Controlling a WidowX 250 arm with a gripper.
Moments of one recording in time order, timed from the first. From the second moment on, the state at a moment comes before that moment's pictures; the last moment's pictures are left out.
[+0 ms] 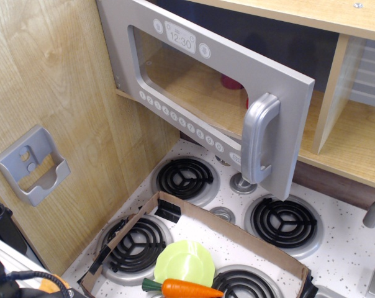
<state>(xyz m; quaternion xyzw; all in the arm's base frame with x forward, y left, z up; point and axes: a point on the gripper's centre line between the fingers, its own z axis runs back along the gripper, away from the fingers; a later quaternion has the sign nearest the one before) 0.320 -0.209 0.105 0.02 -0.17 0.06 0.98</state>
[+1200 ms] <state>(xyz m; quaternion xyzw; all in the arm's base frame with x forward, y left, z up) 0.317 -0.043 0.072 0.03 -0.12 -0.02 0.99</state>
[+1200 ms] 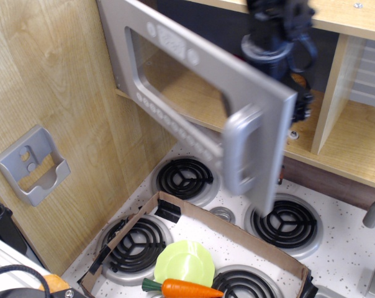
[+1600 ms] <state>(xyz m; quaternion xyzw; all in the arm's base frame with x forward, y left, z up) 0.264 -0.013 0.058 0.02 -0.11 0.03 0.99</state>
